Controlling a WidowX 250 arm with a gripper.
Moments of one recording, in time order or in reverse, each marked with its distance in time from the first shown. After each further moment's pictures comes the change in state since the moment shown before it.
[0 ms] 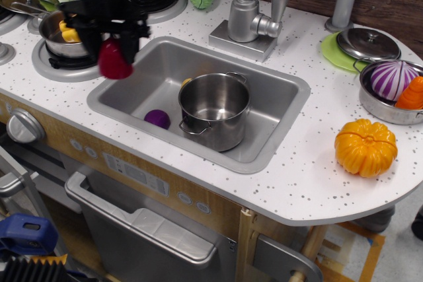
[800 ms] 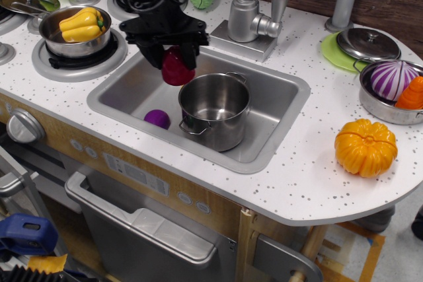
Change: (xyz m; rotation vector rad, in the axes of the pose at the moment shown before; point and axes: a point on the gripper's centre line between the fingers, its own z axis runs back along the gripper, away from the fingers) arm 0.011 -0.065 -0.020 -0.126 -0.150 0.041
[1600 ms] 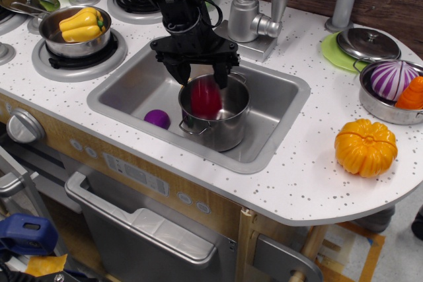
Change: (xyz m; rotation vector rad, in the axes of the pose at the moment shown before) arm -0.012 -0.023 -0.016 -0.024 0.007 -0.020
